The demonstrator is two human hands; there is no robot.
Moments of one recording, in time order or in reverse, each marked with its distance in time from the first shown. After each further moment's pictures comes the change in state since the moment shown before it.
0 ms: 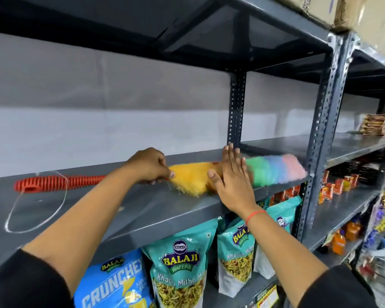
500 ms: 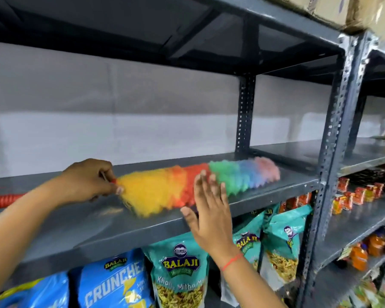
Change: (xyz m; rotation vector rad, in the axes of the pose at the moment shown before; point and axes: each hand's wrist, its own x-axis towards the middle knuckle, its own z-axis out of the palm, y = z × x) left_hand -0.073 -0.047 -0.050 0.114 0.150 -0.098; right_hand -0.052 -0.053 0.017 0.105 0.062 -0.173
